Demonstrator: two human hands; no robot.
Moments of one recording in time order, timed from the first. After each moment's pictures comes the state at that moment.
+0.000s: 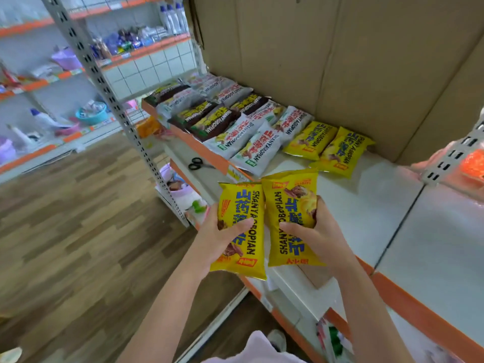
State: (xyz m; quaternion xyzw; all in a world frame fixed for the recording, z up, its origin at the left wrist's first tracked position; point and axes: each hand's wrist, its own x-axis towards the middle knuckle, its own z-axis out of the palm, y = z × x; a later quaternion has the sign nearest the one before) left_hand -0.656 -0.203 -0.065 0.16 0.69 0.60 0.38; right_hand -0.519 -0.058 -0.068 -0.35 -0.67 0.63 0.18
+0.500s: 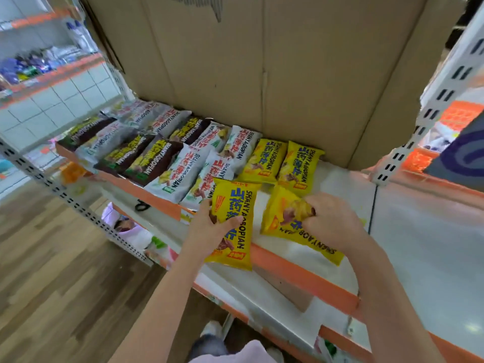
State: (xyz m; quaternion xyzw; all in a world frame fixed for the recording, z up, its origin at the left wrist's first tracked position) left_hand -0.721 -0.080 -0.069 0.28 0.75 0.47 0.37; right_hand -0.531 0.037 -0.029 -0.46 -0.86 0.23 0.03
